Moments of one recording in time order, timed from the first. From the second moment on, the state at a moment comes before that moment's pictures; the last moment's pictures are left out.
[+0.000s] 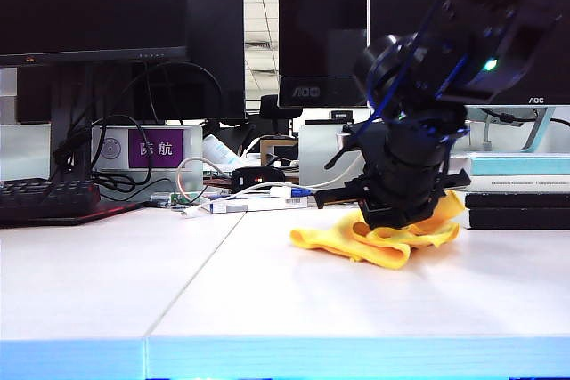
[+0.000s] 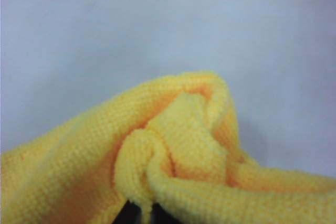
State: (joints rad) left arm -0.73 1.07 1.32 -0.67 0.12 0.07; right arm 0.49 1.92 1.03 0.18 0.29 0.14
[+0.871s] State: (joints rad) left arm -0.73 1.07 1.32 -0.72 0.12 0.05; right arm 0.44 2.14 1.31 0.22 0.28 0.05
